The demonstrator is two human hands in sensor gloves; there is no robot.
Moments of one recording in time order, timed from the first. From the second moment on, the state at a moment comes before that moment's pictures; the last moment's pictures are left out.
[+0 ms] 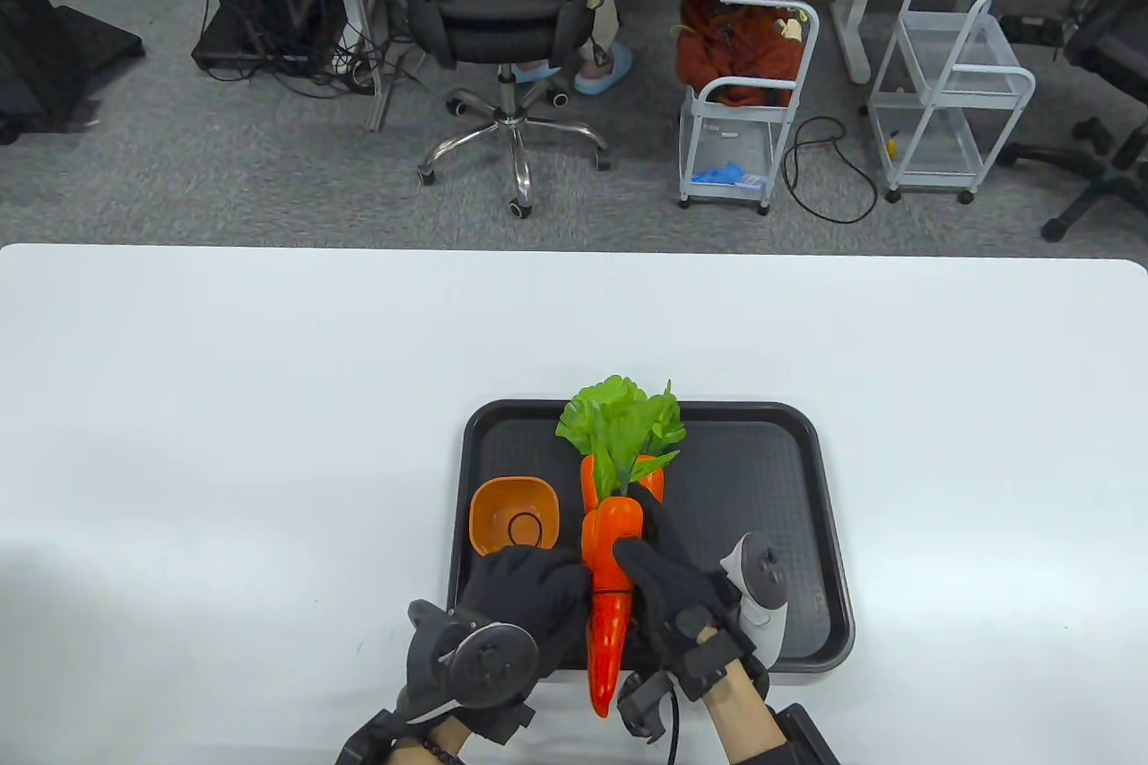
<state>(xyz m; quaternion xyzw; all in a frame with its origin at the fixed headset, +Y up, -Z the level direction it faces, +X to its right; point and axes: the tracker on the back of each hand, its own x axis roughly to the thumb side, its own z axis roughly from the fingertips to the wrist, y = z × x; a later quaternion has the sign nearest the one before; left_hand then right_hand) -0.111 -0.705 -0.216 0.13 -0.25 0.21 0.94 0.096 -0.773 -0.268 0.12 0.13 0.59 0.79</state>
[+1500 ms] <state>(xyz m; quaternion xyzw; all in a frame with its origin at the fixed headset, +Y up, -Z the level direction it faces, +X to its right) -0.129 -0.669 -0.248 0.12 -0.22 0.04 0.97 0.139 -0.772 -0.278 0.07 0.01 0.55 0.83</state>
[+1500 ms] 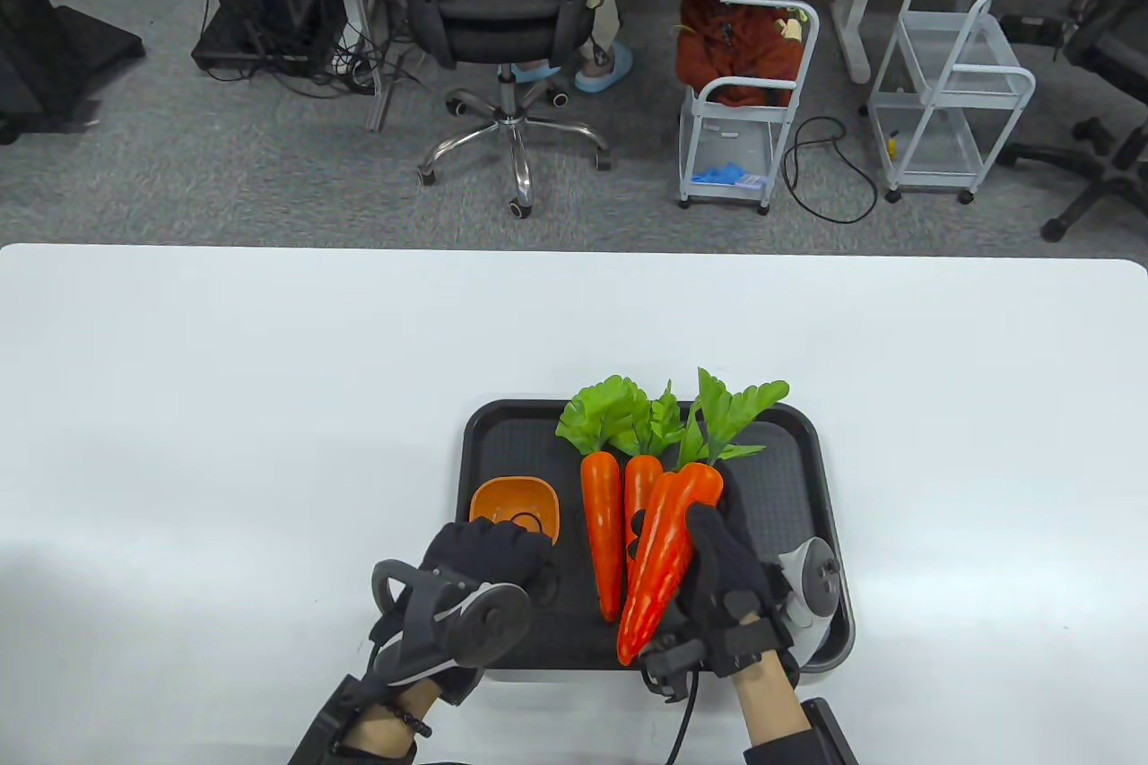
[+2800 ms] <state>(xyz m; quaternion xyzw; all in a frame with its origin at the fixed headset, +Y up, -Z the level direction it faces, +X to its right) -0.083 -0.717 -0.335 0.05 -0.18 -0.24 0.95 0.147 -0.768 -0.278 0.07 0.01 0.53 0.84</state>
